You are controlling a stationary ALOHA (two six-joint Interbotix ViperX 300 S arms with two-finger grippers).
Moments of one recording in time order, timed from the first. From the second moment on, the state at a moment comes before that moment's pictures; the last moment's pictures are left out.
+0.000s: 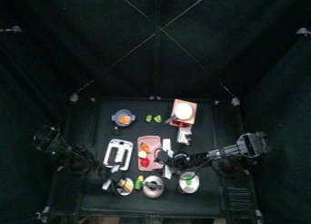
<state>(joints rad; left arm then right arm) -0.47 -0.16 1.14 0.19 -0.32 -0.27 0.18 -0.06 0.58 -0.91 0.18 1.25</state>
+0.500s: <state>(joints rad) -0.49 -0.12 1.14 0.11 -0.33 -0.27 0.18 -0.06 0.58 -0.91 0.18 1.25</state>
